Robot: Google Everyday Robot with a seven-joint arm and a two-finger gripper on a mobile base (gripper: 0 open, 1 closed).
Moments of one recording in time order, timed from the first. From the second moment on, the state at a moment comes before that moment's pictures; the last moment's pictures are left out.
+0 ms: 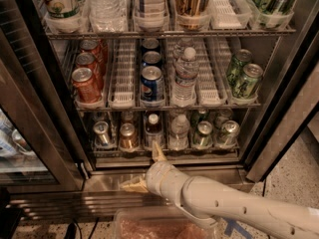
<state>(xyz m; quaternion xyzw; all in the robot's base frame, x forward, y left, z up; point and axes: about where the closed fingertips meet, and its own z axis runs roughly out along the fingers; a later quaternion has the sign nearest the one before) 0.516 0.057 0.616 -0.43 0.71 0.13 0.55</state>
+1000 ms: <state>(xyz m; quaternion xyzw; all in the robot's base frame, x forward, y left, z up) 0.531 0.088 0.613 -0.32 0.71 0.08 0.62</state>
